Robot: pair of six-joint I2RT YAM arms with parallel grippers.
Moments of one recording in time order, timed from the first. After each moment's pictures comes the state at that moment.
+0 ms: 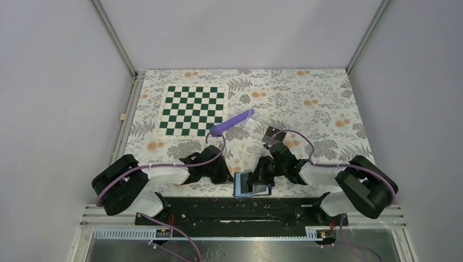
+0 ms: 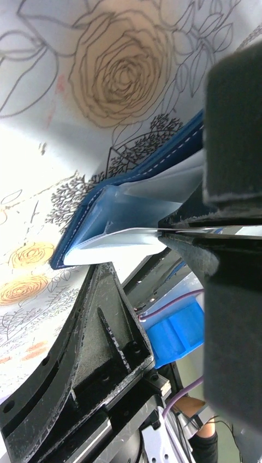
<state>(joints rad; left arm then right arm) -0.88 1.40 0.46 0.06 0.20 -1.07 0.73 1.38 0.35 0.22 -0.49 1.04</state>
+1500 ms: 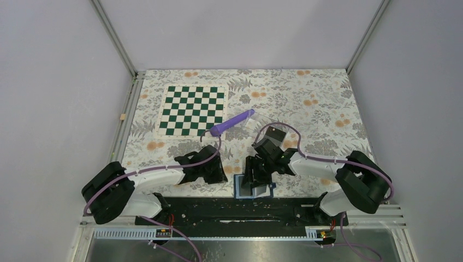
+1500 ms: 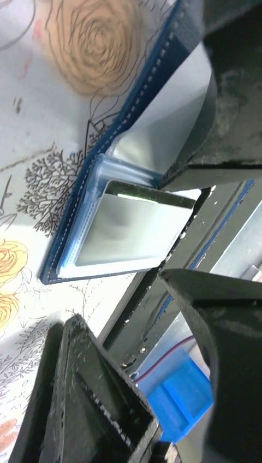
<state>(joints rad) -0.88 1.29 0.49 -0.17 0.08 -1.03 0.86 1.46 0.64 -0.24 -0.38 0.89</state>
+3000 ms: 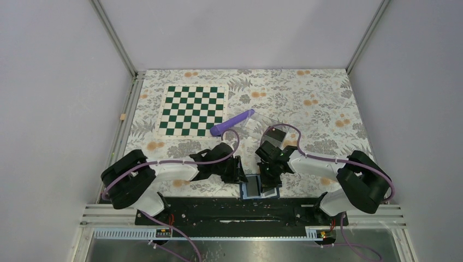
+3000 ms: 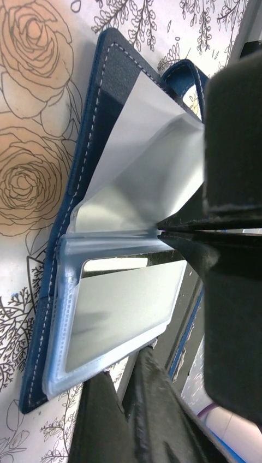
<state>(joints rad) -0.95 1.50 0.59 0.08 0.28 -1.01 0.86 1.45 0.68 -0.58 -0.22 0.77</state>
